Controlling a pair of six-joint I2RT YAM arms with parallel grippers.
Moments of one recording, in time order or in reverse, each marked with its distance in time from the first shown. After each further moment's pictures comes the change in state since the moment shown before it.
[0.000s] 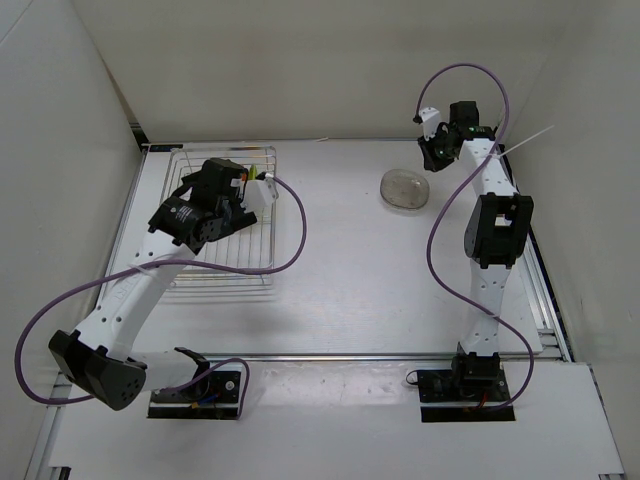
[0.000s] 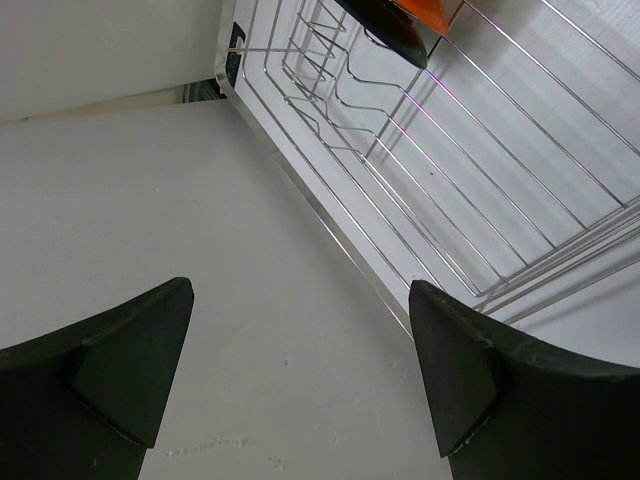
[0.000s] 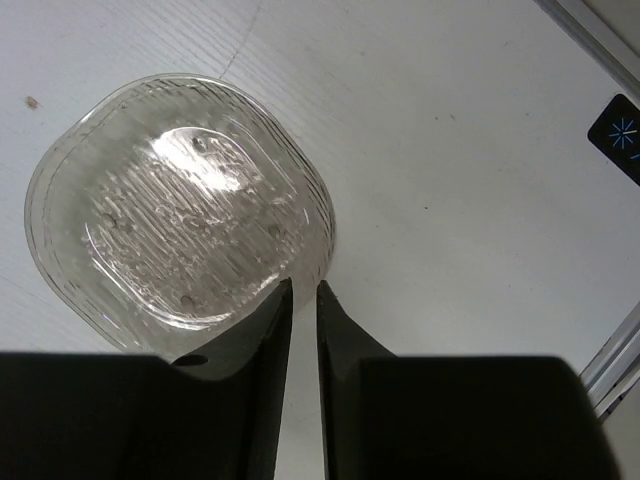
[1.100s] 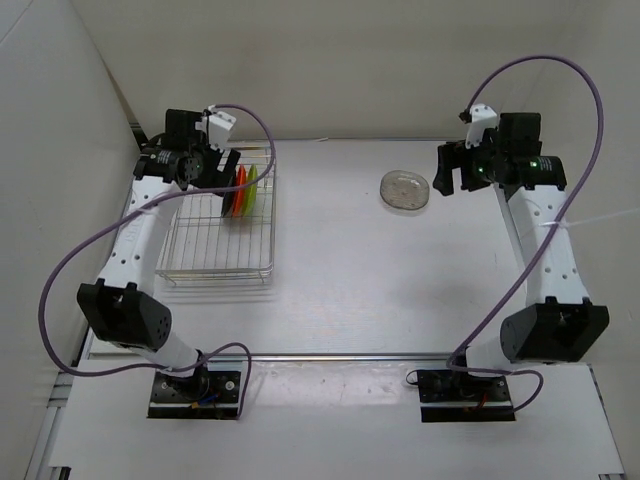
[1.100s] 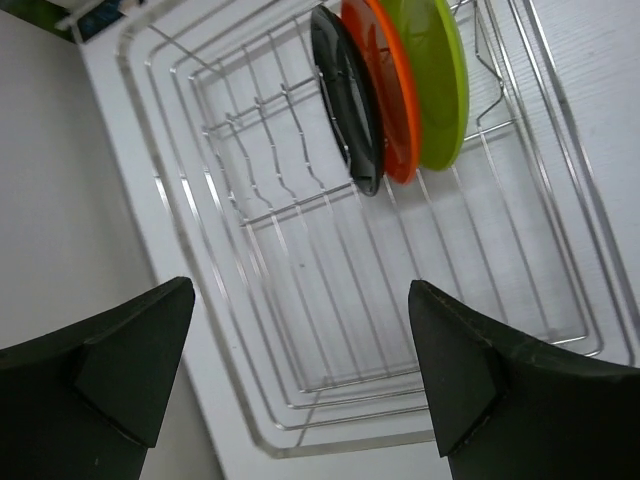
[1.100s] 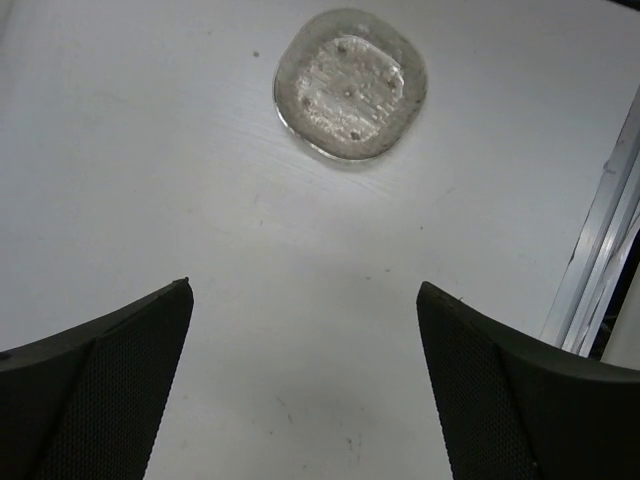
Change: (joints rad) left arm 0.313 0.292 0.311 0.002 0.343 -0.518; right arm -0.011 -0.835 -0.526 -0.118 -0.002 0.338
